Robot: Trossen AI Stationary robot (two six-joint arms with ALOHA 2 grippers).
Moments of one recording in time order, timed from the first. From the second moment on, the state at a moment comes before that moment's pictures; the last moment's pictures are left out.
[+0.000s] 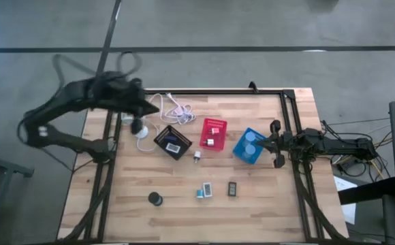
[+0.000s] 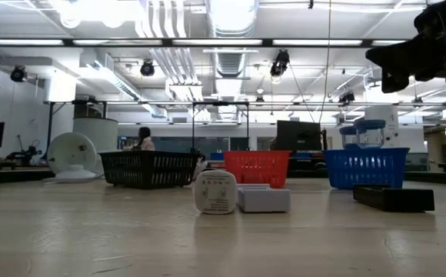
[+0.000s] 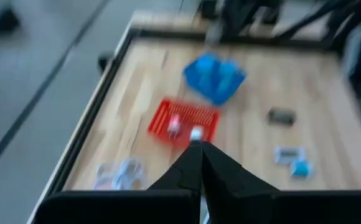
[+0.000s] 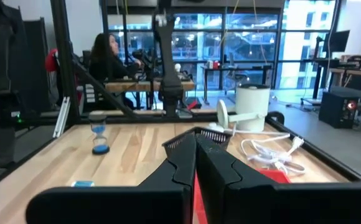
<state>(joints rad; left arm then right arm) 0.25 1.04 1.49 -0.98 0.07 0.07 0.01 0.01 0.01 0.11 0.03 0.03</state>
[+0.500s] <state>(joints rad) 0.25 0.48 0.61 -0.13 0.11 0.03 0.01 0.01 0.01 0.13 0.03 0.05</state>
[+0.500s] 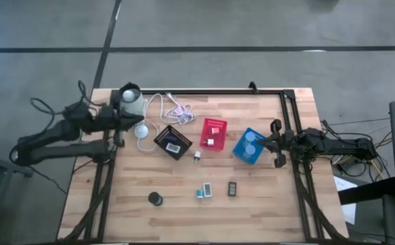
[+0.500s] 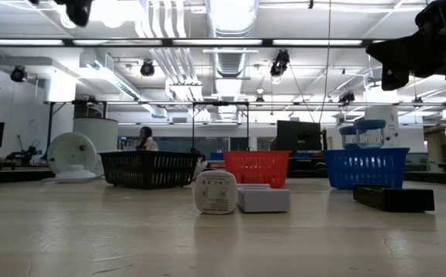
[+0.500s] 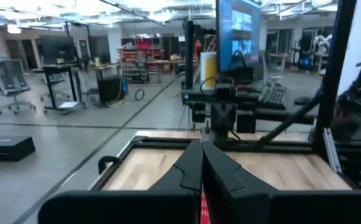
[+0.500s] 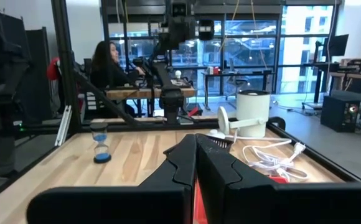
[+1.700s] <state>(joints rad) 0.25 0.17 0.01 0.27 0.24 -0.01 0.01 0.01 0.01 0.13 0.03 0.09</state>
